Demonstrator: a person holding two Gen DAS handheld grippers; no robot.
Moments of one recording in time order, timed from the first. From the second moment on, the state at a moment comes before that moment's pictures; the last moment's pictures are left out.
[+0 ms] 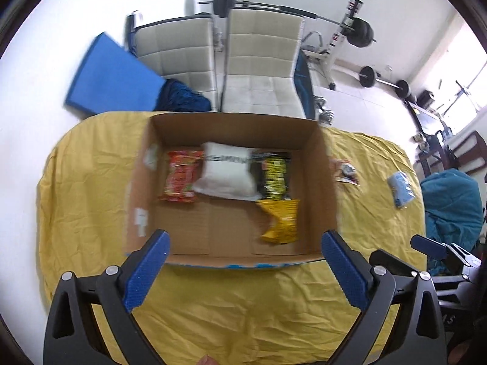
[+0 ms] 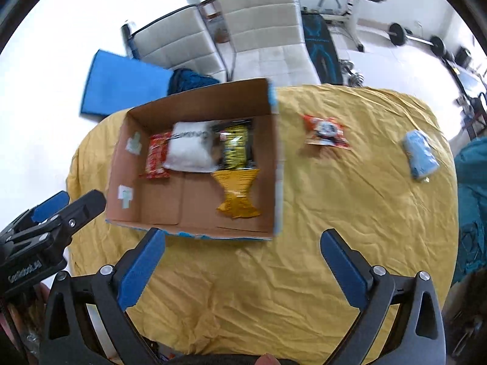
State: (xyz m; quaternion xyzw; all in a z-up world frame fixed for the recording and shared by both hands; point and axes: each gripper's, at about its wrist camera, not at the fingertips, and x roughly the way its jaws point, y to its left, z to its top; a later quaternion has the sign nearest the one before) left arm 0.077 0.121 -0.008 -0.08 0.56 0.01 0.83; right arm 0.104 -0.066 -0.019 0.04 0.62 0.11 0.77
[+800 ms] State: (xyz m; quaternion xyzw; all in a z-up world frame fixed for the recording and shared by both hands) left arm 0.294 -0.120 -0.136 0.03 0.68 -0.05 0.73; right arm 0.219 -0.375 -0.106 0.09 0.67 -0.06 0.73
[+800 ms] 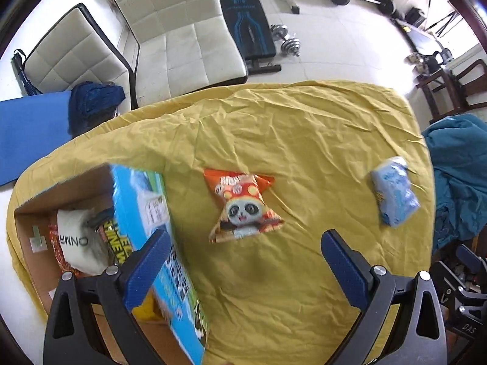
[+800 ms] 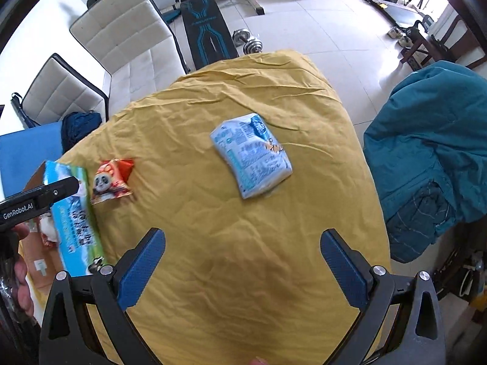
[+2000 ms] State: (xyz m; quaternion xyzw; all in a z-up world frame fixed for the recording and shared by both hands) left arm 0.302 -0.154 -0.238 0.03 0.75 -0.07 0.65; right arm 0.273 -0.380 -0.244 0.05 0.77 -0.03 0.63
